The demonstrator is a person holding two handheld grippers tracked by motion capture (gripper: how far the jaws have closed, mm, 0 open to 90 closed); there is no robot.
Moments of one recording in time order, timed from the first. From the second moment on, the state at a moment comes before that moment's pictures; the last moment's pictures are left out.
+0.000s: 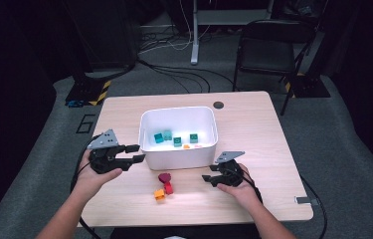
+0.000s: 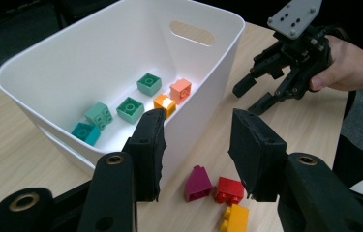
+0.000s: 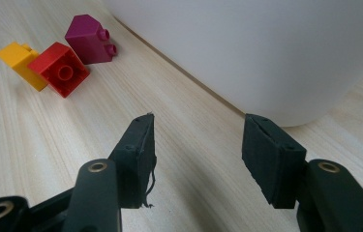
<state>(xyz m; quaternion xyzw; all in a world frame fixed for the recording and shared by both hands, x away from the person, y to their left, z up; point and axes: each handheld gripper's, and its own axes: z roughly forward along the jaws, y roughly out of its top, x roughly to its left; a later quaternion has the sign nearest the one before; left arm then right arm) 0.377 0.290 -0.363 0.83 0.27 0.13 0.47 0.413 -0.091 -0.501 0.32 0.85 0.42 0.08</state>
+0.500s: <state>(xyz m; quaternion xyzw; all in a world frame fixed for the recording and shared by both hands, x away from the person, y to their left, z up) 0.370 0.281 -0.421 0.84 0.26 0.10 0.46 0.413 -0.091 -0.501 0.32 0.85 0.42 0.08</state>
